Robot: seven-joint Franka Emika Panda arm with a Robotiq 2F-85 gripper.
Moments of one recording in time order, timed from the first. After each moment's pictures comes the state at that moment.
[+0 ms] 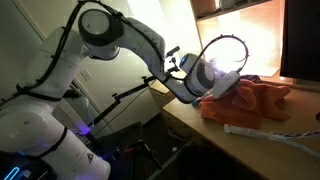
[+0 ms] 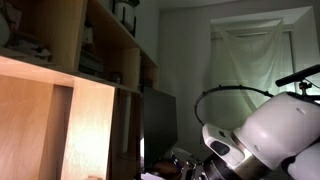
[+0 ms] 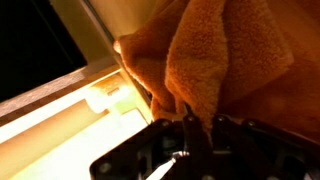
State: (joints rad) arm 0.58 1.00 -0.51 -1.75 -0.50 3.47 -0.33
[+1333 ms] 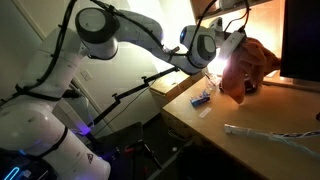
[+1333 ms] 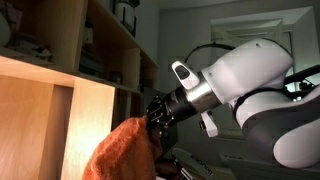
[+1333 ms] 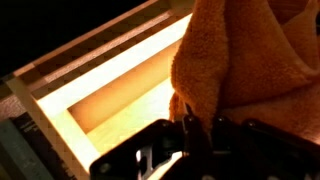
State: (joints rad) arm 0.64 0.99 -0.58 -1.50 -0.18 3.47 -0.43
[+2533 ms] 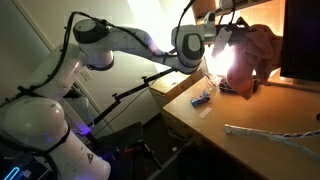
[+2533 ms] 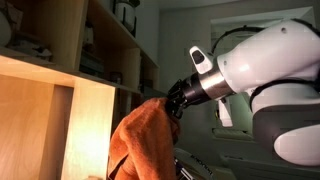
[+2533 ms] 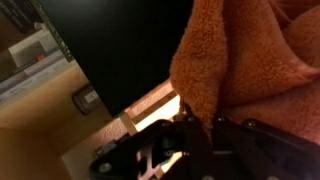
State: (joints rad) arm 1.04 1.15 -1.07 -1.71 0.26 3.46 -0.27
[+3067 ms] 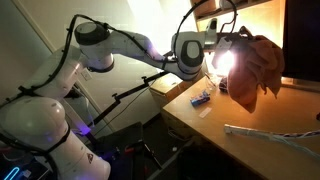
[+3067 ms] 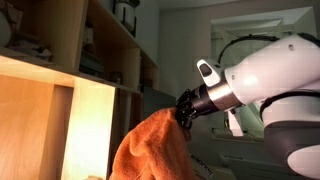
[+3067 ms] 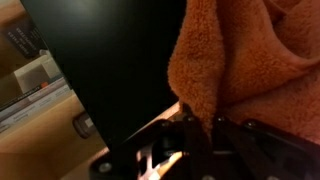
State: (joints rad) arm 1.07 1.18 -1.08 -1.79 0.27 3.46 -0.23
